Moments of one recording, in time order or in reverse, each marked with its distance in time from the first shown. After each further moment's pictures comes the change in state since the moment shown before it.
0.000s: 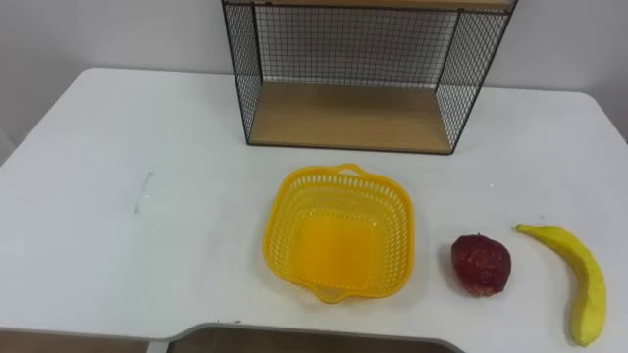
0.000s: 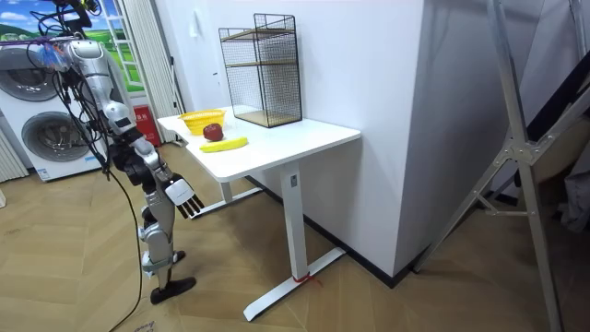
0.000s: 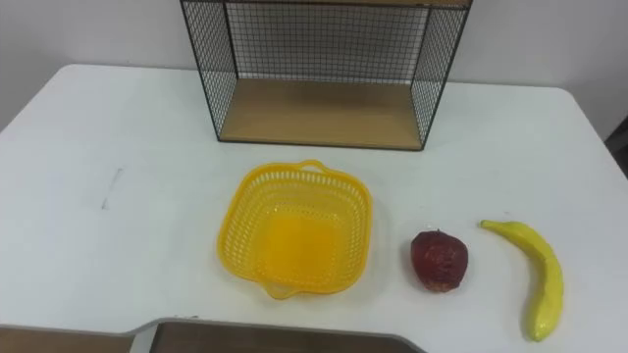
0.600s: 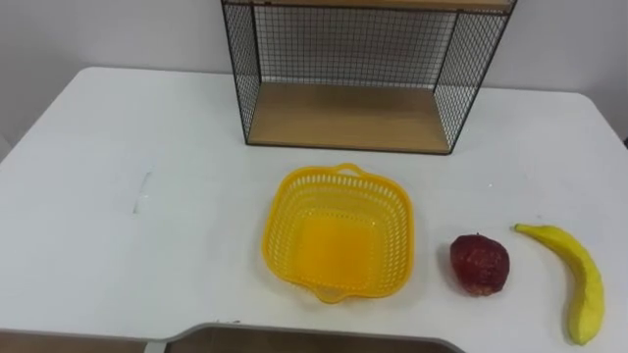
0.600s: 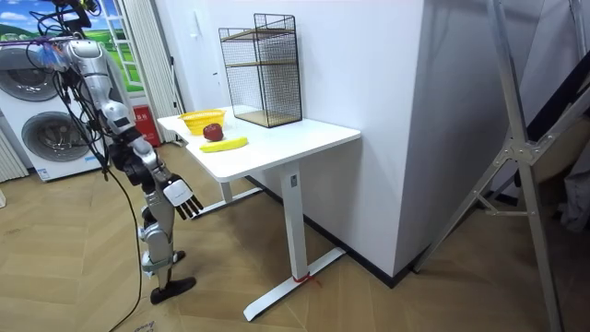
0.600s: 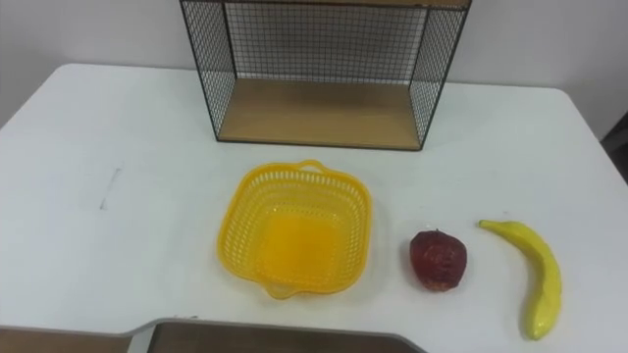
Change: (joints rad) left arm -0.003 -0.001 0.004 -0.006 -0.011 -0.011 0.005; right arm 0.007 0.002 -0.001 0.008 0.101 0.004 -0.039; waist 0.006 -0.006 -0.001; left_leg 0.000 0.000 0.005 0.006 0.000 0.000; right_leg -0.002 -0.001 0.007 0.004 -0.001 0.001
